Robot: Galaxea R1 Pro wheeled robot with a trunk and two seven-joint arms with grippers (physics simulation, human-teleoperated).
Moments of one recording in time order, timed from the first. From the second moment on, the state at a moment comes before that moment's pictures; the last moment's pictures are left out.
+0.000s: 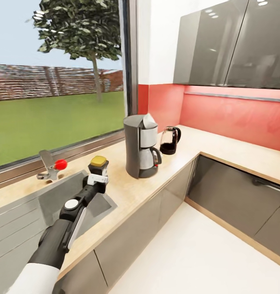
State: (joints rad) left arm -0.55 0.02 -0.08 -1.28 -0.09 0.26 -0.14; right arm -0.02 -0.08 0.00 -0.20 -0.06 -0.19 -0.01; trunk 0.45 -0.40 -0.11
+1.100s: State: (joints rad) left arm -0.73 -0.05 -0.05 -0.74 -0.09 -0.15 0.19; right arm -0.02 -0.08 0.01 -0.08 -0.06 -0.19 -0.01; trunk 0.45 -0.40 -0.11
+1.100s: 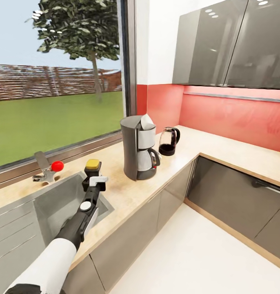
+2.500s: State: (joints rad) left arm -0.71 -0.05 -0.04 -0.72 -0.09 -0.16 0.20; right arm -0.02 -0.08 0.01 -0.08 -0.06 -0.19 -0.01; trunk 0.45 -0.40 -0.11
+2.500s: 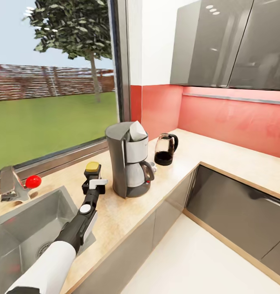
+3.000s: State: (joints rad) left arm -0.71 -0.05 -0.05 -0.72 -0.09 -0.16 0.22; right arm -0.02 -0.08 0.01 -0.08 -0.06 -0.19 -0.01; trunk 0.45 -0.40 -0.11
